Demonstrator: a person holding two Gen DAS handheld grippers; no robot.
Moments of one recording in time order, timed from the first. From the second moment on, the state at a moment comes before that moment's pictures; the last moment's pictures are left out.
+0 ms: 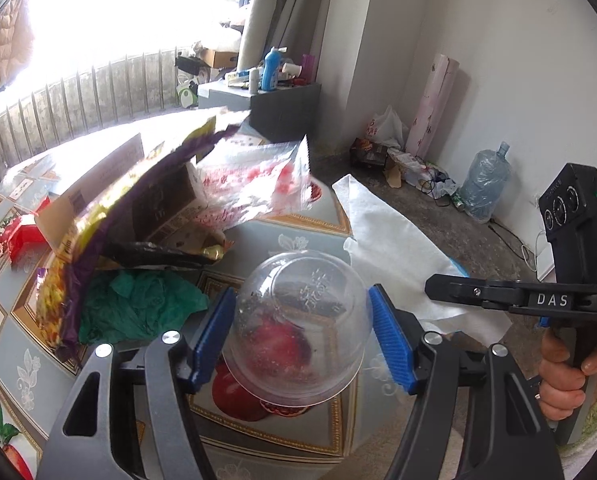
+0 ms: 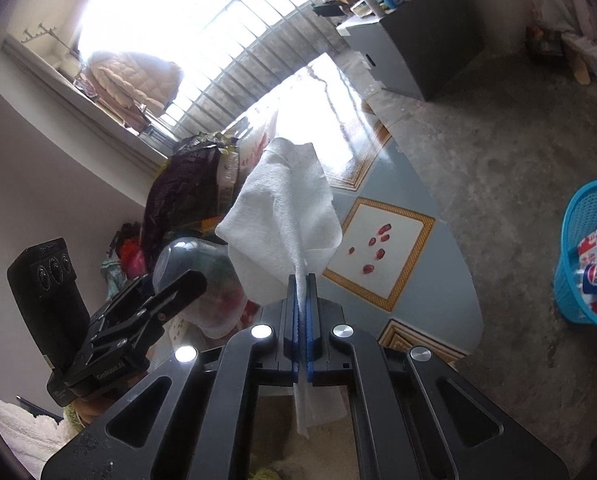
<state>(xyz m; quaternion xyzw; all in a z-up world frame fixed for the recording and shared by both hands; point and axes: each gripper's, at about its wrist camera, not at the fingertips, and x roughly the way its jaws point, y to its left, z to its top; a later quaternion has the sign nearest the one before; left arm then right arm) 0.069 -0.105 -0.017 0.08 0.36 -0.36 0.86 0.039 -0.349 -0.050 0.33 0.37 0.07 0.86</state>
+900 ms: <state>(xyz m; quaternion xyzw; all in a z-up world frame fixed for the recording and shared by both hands) 0.082 -0.422 -0.014 0.14 0.47 -0.54 0.69 -0.079 -0.567 -0.118 0.56 0.25 -0.19 0.76</state>
